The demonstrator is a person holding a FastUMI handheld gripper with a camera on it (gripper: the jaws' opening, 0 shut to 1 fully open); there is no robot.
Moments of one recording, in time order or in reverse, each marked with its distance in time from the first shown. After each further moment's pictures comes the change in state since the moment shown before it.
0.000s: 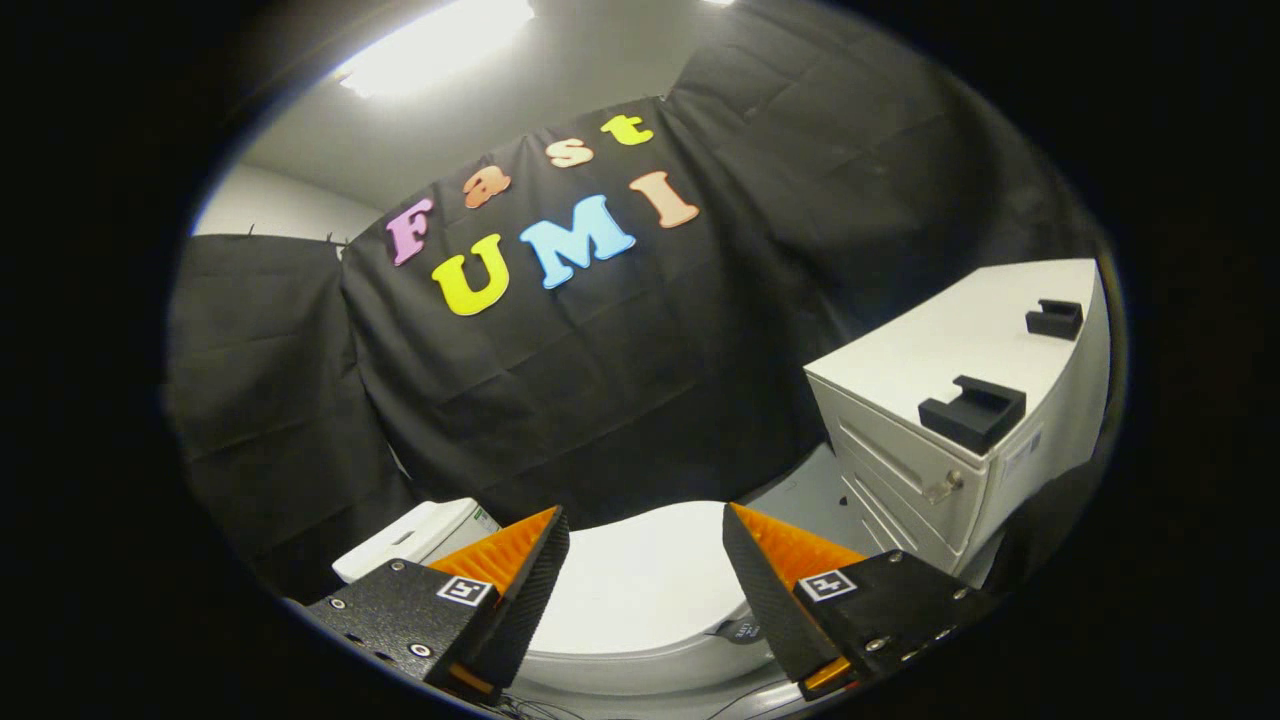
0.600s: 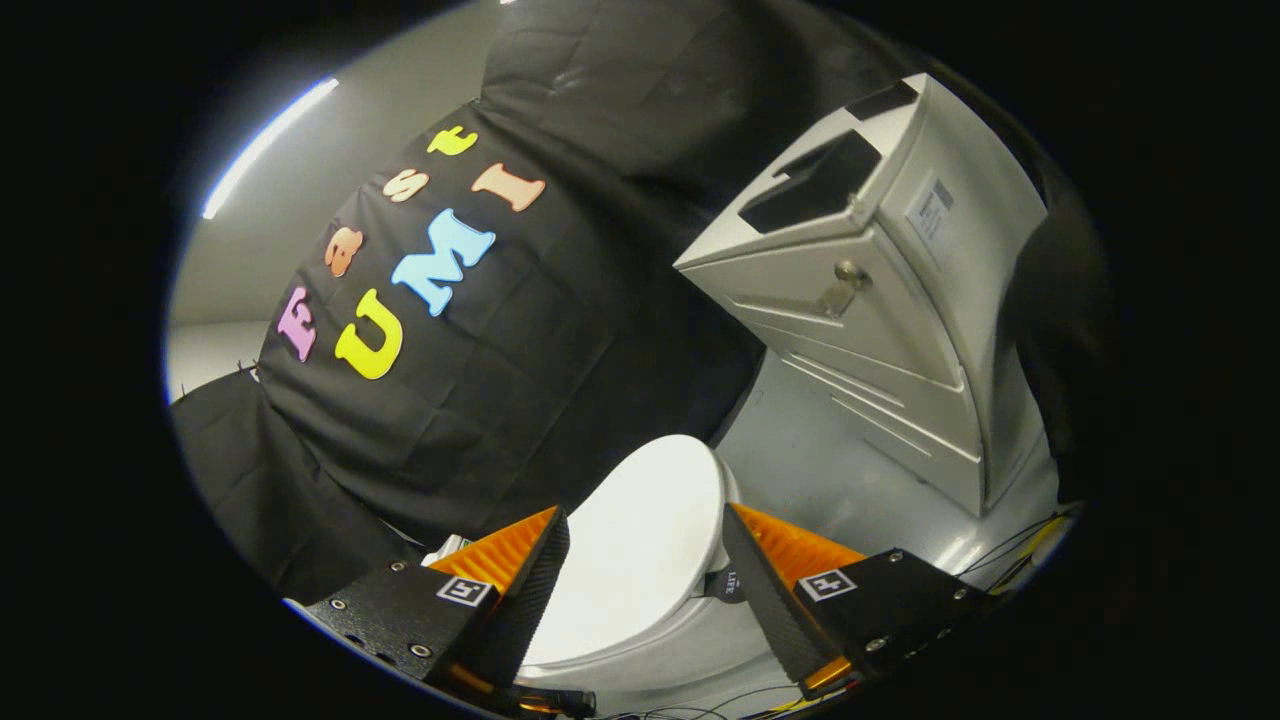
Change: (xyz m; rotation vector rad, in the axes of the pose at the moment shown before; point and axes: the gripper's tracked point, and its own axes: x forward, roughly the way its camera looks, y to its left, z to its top) arm 0.021 -0.067 -0.072 0.432 0.098 -0.141
